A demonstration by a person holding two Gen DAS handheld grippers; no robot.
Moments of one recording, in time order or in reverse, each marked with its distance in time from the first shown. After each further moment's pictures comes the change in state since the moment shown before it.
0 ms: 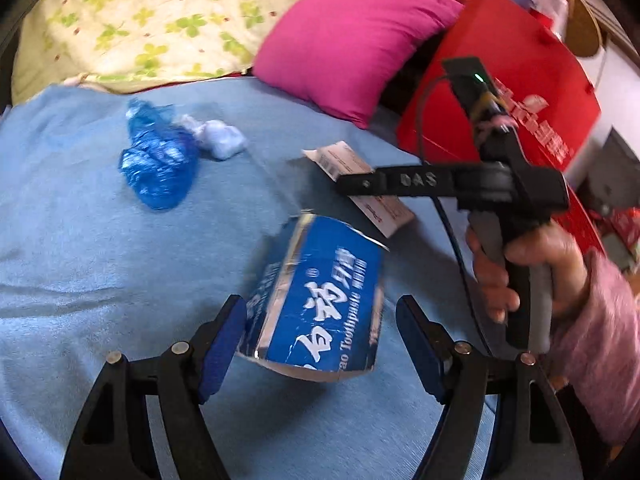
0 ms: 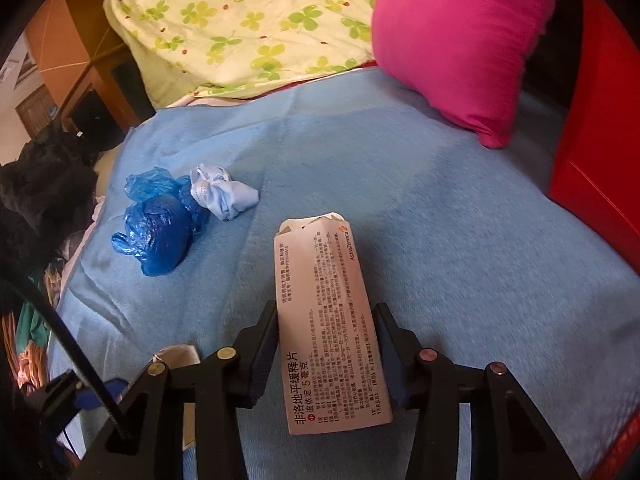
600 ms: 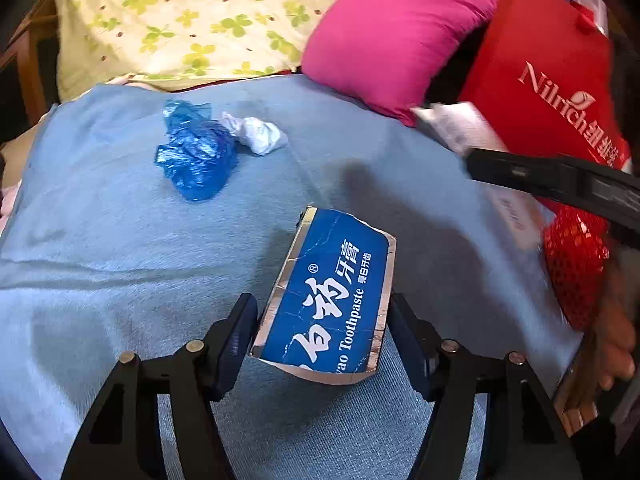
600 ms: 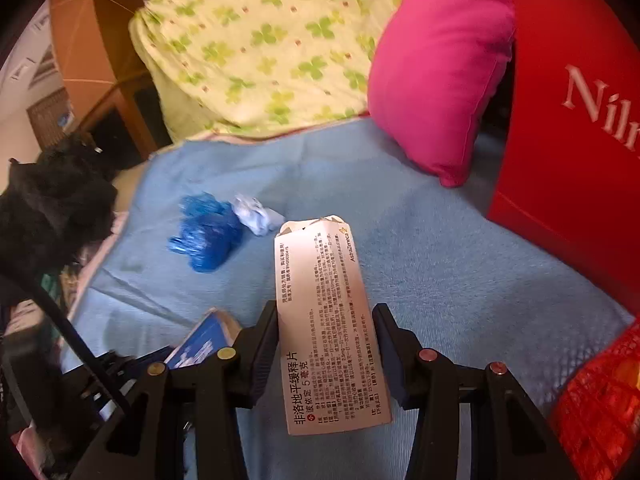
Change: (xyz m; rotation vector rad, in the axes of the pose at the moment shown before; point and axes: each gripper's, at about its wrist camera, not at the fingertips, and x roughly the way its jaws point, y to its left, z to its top) left arm 0.008 -0.016 0.002 -0.094 0.002 0.232; right arm -0.101 0.013 -0.033 -0.039 -0.162 -0.016
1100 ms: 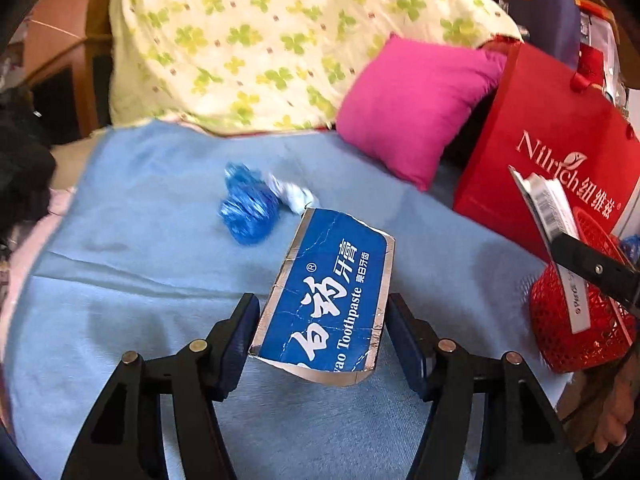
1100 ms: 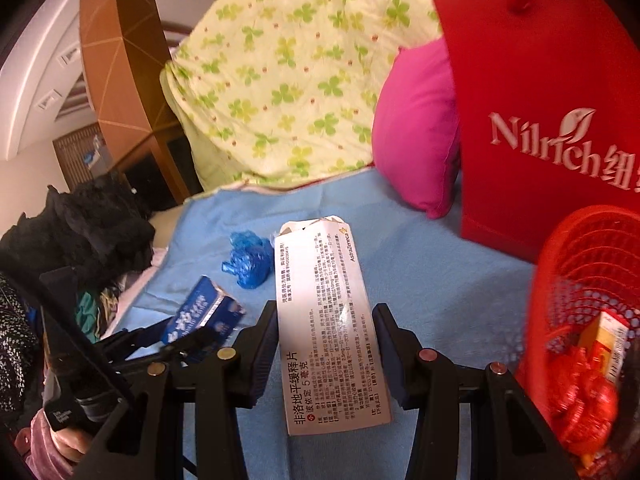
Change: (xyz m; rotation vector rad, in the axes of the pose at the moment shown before) left arm -0.086 -0.017 -0.006 -0.077 -0.198 0.127; right arm -0.101 -0.008 -0.040 0.028 -0.199 0.074
